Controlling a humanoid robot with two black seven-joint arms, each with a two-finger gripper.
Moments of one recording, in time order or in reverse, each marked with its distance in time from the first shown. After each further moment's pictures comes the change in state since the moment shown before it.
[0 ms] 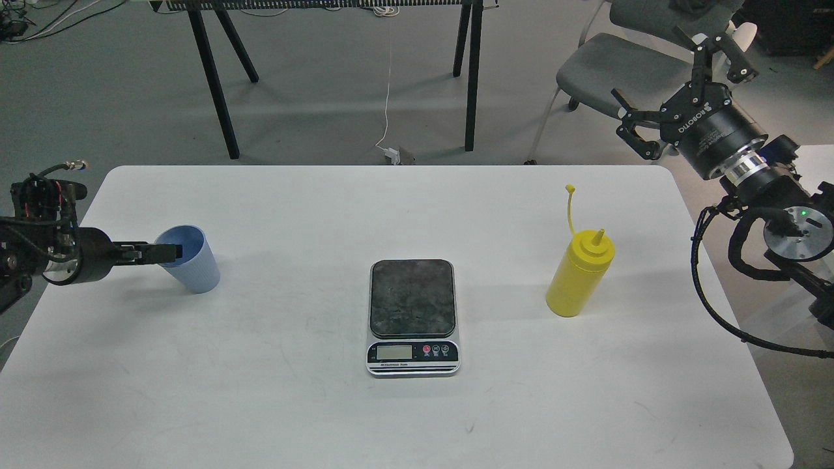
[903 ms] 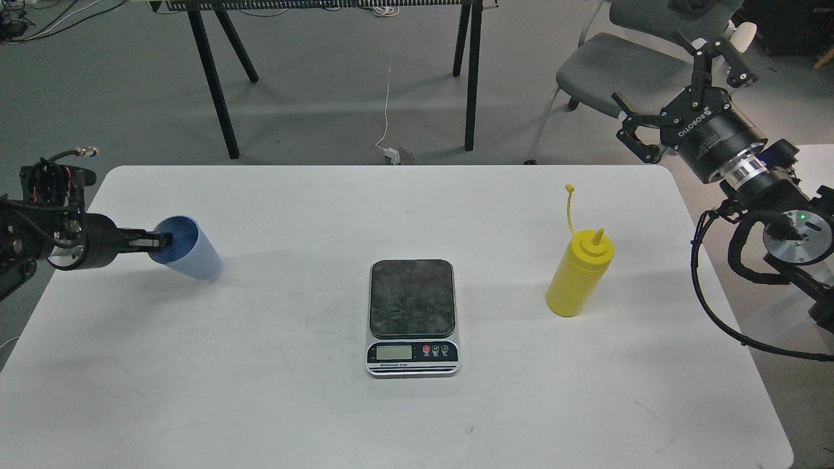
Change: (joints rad) left arm -0.112 0.050 0.053 -0.097 0.007 -0.059 0.000; right arm -0.011 0.002 0.001 -0.004 -0.001 0.000 0.003
